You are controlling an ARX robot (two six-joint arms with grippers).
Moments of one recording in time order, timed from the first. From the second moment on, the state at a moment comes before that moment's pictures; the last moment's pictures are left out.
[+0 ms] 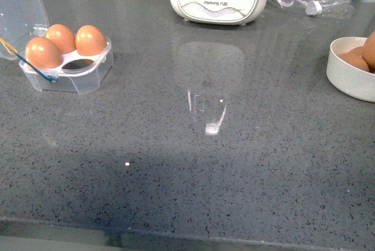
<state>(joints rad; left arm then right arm) 0.00 0.00 0.03 0.00 0.00 0.00 -0.11 1.53 0.75 0.41 -0.30 -0.01</state>
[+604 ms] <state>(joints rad) 0.00 0.00 0.03 0.00 0.00 0.00 -0.11 1.65 0.76 0.46 -0.32 -0.02</state>
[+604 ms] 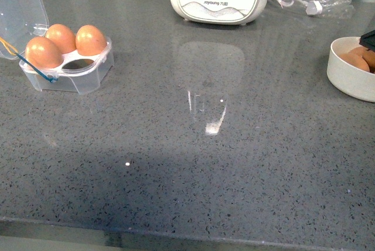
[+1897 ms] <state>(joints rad) 0.00 0.00 0.03 0.00 0.00 0.00 0.09 1.39 0.84 0.33 -0.30 -0.01</state>
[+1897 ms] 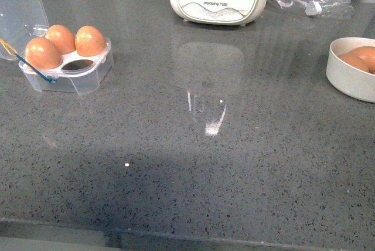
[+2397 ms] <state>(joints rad) 0.00 0.00 0.03 0.00 0.00 0.00 0.42 1.51 0.87 0.37 -0.50 -0.10</state>
